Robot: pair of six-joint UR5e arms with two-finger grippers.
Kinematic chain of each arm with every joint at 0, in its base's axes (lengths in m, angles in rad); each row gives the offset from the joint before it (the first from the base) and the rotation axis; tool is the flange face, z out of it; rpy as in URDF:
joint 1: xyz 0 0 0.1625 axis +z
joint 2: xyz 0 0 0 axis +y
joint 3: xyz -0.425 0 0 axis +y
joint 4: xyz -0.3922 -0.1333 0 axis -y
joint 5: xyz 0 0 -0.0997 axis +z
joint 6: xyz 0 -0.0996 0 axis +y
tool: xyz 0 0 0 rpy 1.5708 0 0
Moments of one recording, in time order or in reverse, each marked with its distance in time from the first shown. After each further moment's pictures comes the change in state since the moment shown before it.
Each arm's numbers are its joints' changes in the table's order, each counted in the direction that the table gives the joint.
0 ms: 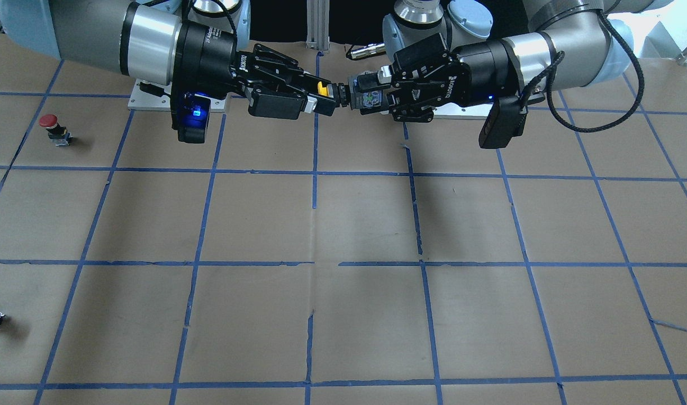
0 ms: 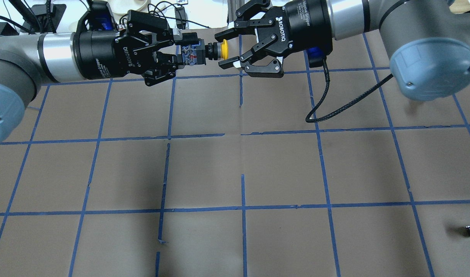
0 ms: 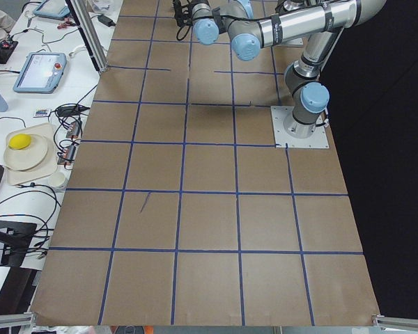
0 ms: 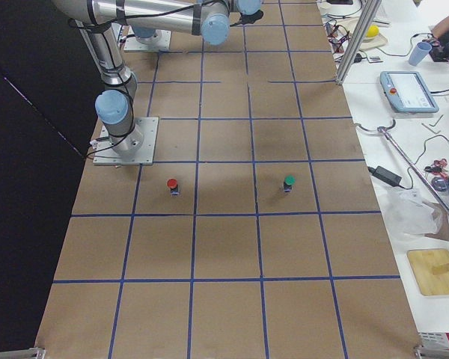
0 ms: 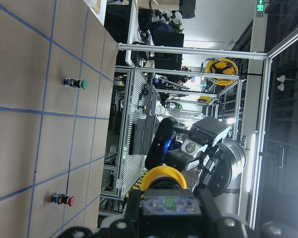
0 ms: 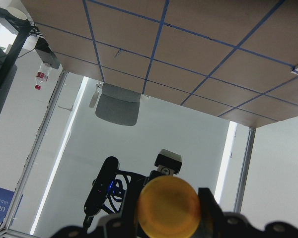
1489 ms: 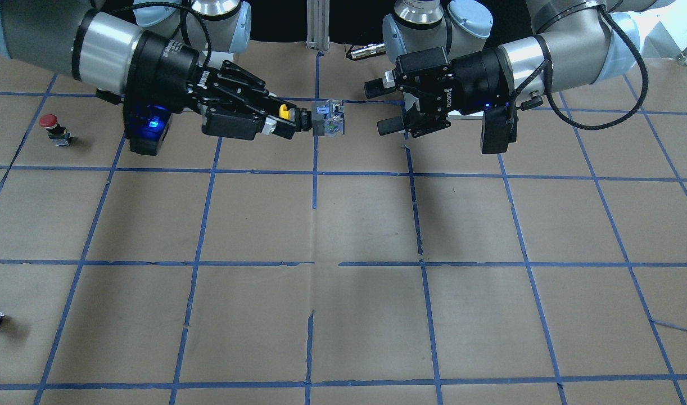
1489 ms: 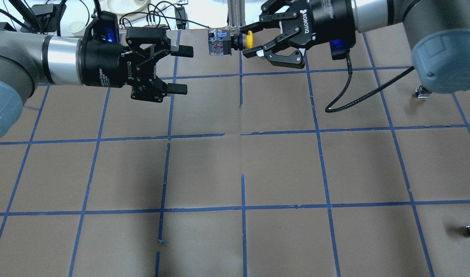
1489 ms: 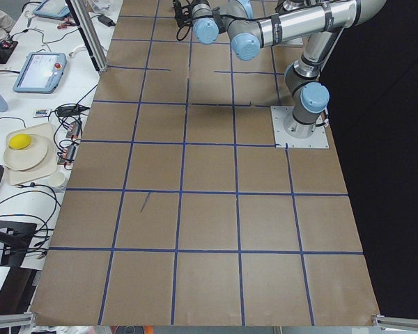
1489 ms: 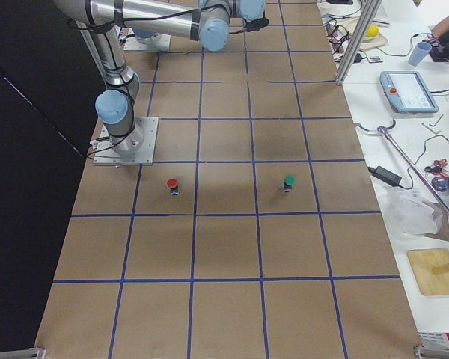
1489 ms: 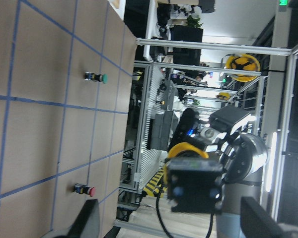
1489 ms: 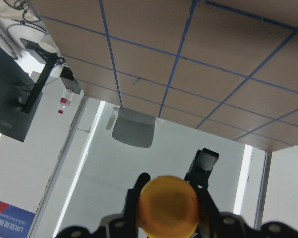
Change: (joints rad) left arm 0.001 0.006 -0.019 0.010 -0.279 0.018; right arm -0.103 0.009 0.007 -0.014 0.098 0.017
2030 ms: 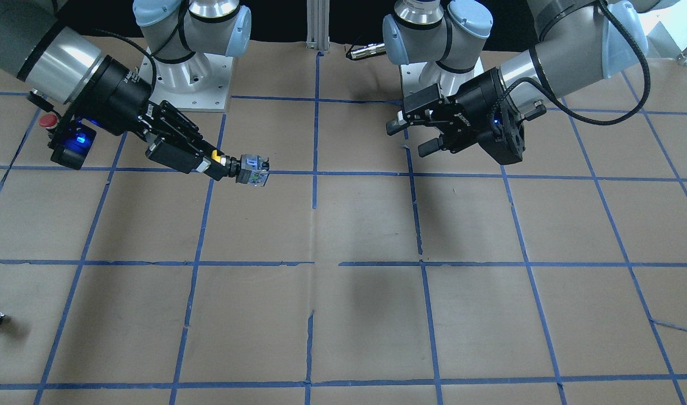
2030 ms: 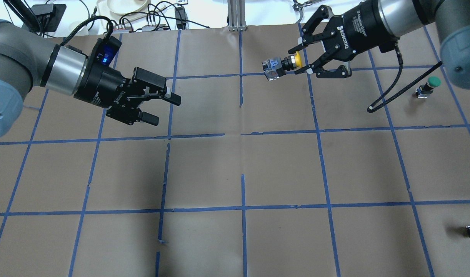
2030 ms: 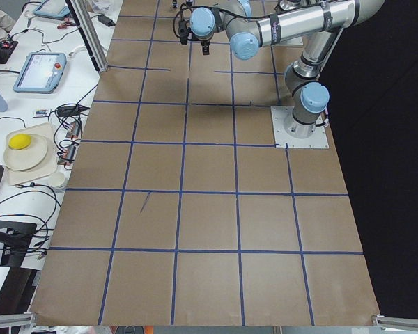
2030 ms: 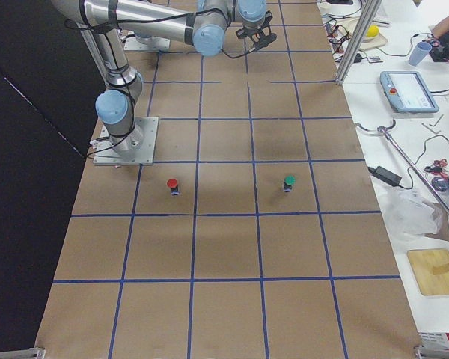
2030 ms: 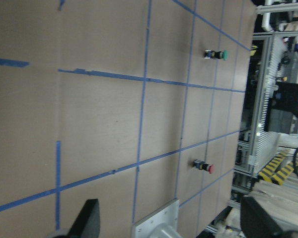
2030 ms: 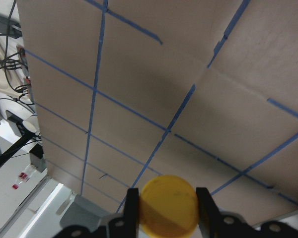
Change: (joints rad) left arm 0.003 0.015 -0.011 0.108 -0.483 0.003; right arm -0.072 0.016 -0.011 0.008 0.401 0.313
